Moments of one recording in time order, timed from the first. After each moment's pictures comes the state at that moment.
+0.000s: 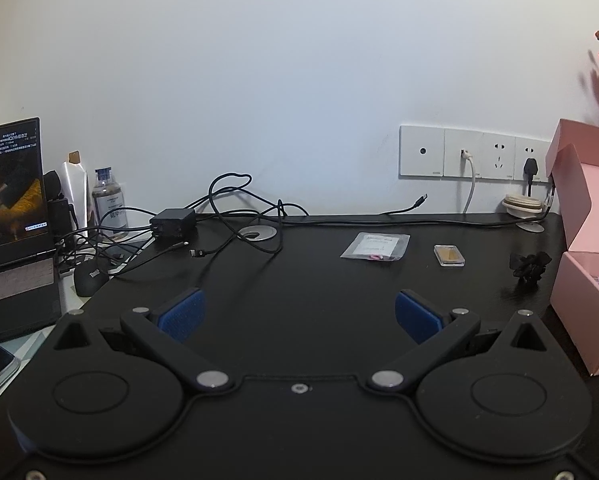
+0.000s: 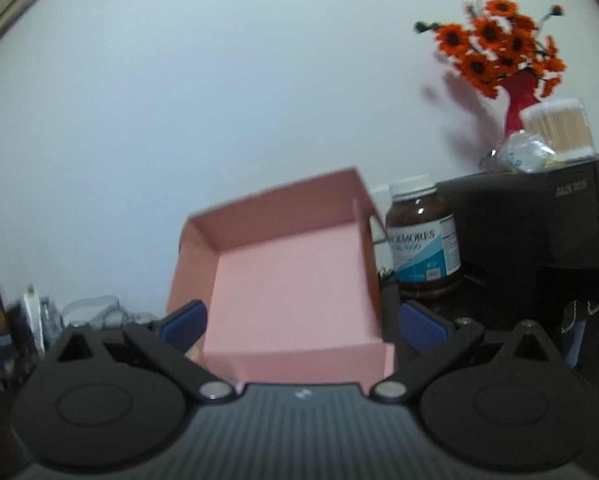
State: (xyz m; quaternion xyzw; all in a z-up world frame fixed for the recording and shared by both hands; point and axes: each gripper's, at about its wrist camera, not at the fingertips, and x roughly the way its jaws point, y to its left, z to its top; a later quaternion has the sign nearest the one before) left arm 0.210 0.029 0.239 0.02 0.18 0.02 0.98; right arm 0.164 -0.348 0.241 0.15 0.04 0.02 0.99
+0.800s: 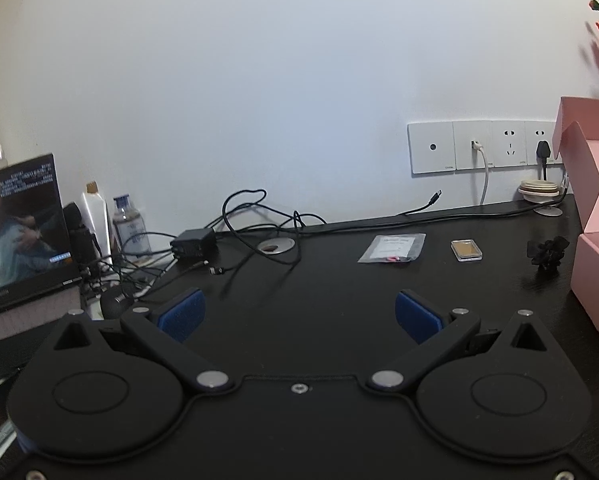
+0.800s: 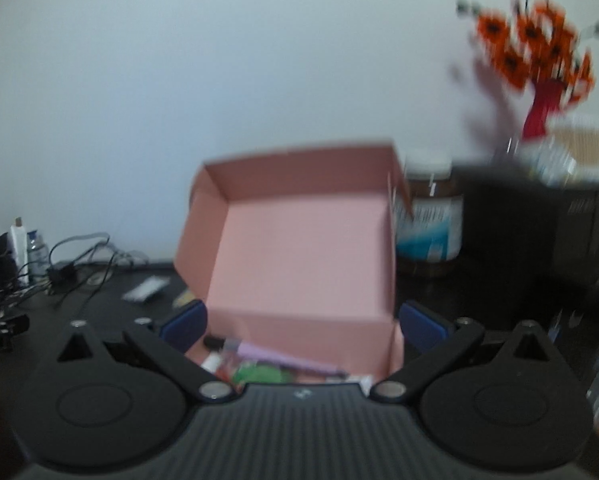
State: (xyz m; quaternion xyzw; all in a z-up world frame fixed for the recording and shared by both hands) left arm 0.205 0.012 0.242 0.08 0.16 0.05 0.98; right arm 0.182 -0.323 0.256 0.08 0.16 0.01 0.98
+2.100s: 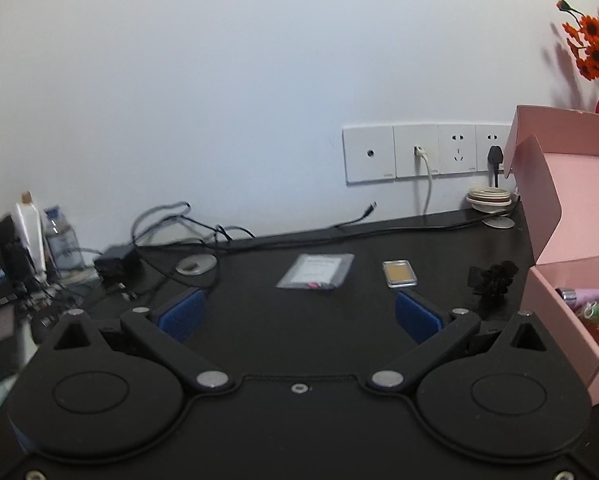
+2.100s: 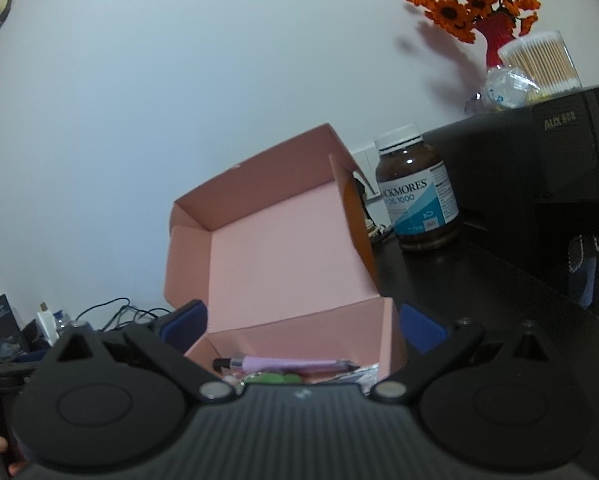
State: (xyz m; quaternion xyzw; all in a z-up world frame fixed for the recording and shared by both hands) left arm 0.247 -0.032 0.250 0.06 0.17 -0.03 0.98; right arm 0.168 -0.359 0.230 0.21 0.10 0.03 0.97
